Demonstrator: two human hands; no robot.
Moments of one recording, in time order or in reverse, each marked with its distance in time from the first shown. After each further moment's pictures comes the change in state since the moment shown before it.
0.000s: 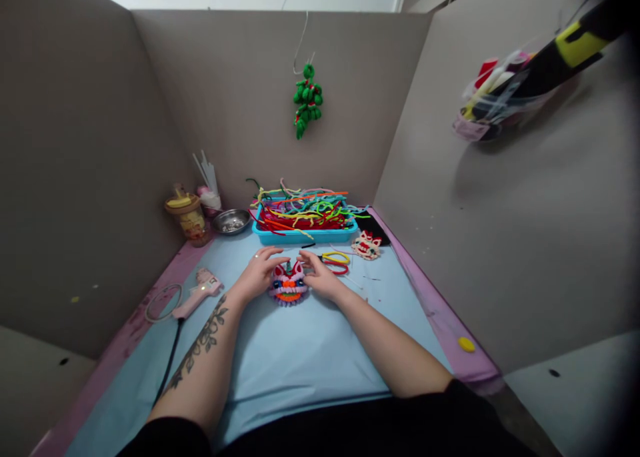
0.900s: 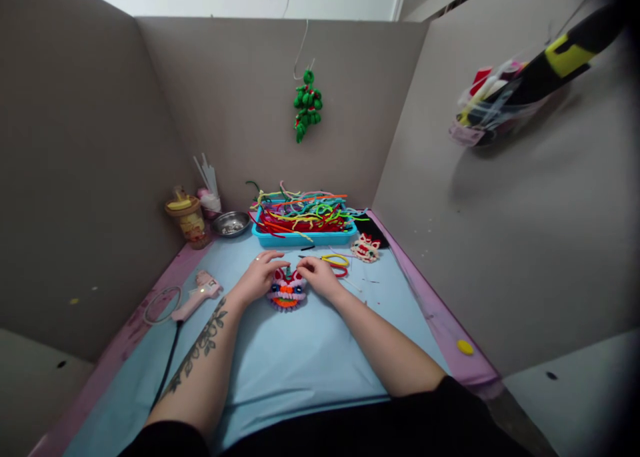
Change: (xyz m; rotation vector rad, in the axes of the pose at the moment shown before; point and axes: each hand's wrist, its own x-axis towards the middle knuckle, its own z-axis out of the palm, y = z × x) left_hand 0.001 0.004 -0.001 -0.038 -0.011 -0.013; right_hand 0.008 -0.014 0.001 -0.207 0.122 -0.137
